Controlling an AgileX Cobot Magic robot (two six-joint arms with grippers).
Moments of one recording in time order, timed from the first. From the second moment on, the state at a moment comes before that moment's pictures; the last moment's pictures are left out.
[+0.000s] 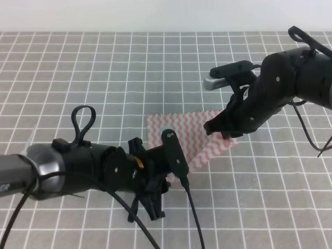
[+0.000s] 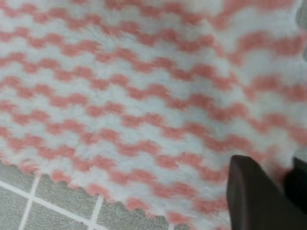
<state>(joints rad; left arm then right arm) -0.70 1.75 -0.89 -0.36 0.18 1.04 0.47 1.86 -1.40 0.08 0.76 0.02</state>
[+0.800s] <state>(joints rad) -0.59 1.80 -1.09 -0.33 0.24 0.93 0.42 1.87 -1.40 0.06 0.75 0.03</state>
